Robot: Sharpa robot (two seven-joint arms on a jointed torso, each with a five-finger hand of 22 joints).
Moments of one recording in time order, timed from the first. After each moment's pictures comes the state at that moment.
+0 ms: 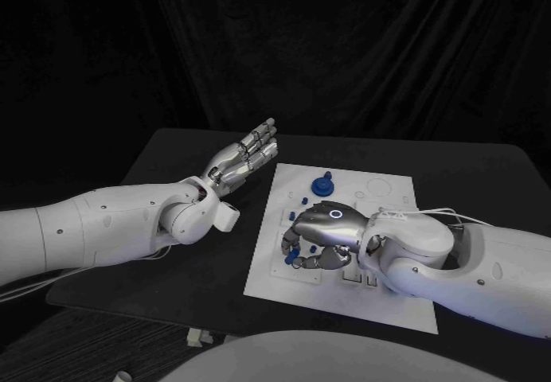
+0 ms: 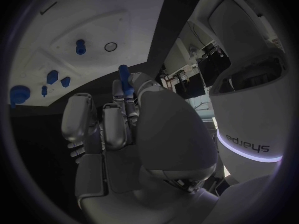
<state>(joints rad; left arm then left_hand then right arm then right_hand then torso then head) 1.15 -0.87 -0.21 1.47 -0.16 -0.10 0.68 1.33 0.25 -0.27 0.29 0.37 0.01 -0.09 0.00 0.00 0.00 0.00 0.00 0.00 0.00 0.04 0.00 0.00 0.12 0.00 0.11 0.00 0.00 1.19 -0.70 -0.21 1.78 -1.76 -0.20 0.02 1.55 -0.16 0.24 0.21 0.56 0.98 0.12 0.32 0.28 1.06 0.06 0.44 0.25 1.45 -0.02 1.37 1.17 0.08 1.42 0.09 1.20 1.31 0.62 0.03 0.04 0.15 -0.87</state>
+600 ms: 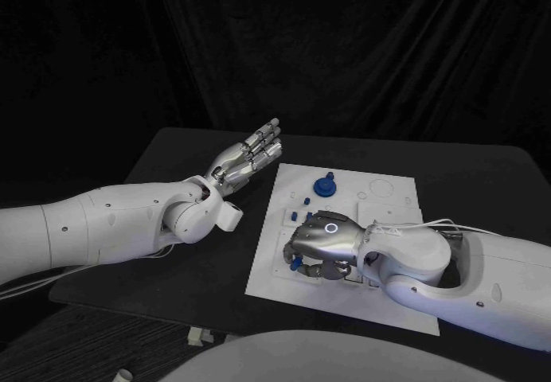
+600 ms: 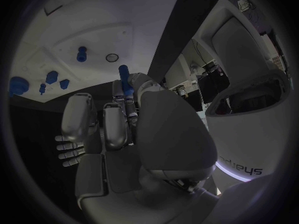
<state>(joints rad) 1.15 -0.86 -0.21 1.47 -0.16 -0.09 0.68 1.36 0.25 -0.27 0.29 0.40 0.01 -0.09 0.00 0.00 0.00 0.01 0.00 0.00 0.00 0.05 0.00 0.00 0.12 0.00 0.11 0.00 0.00 1.16 -0.69 -0.21 1.80 -1.94 -0.14 -0.02 1.54 -0.16 0.25 0.20 0.56 0.96 0.13 0.32 0.29 1.05 0.06 0.44 0.26 1.45 -0.01 1.37 1.16 0.08 1.42 0.09 1.20 1.31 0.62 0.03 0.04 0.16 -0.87</state>
